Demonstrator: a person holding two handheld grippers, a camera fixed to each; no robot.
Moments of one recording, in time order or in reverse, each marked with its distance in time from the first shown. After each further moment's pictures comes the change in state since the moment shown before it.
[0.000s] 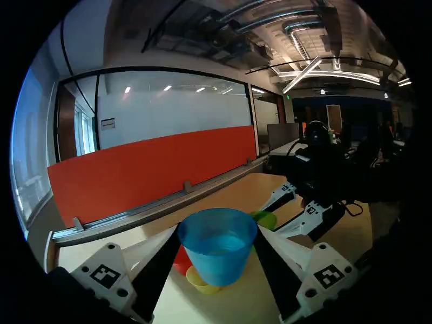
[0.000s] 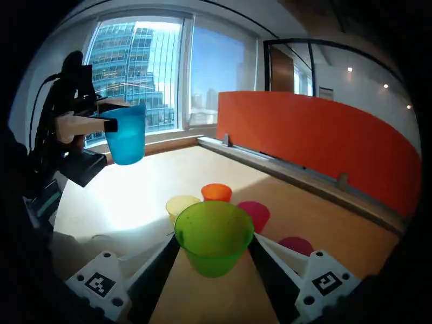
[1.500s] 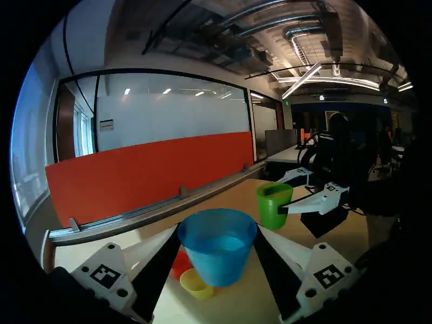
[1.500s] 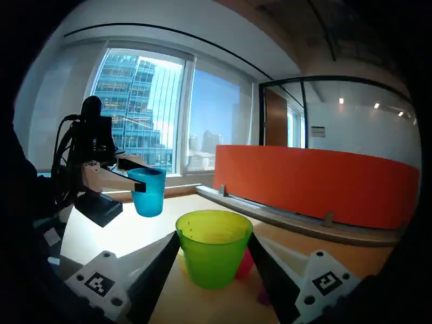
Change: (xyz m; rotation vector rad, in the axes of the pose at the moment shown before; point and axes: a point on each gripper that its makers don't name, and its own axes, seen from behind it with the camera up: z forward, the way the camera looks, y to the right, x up) left arm 0.013 0.009 0.004 -0.016 0.029 -0.022; right arm 0.080 -0.007 -0.052 -0.030 0.281 -0.019
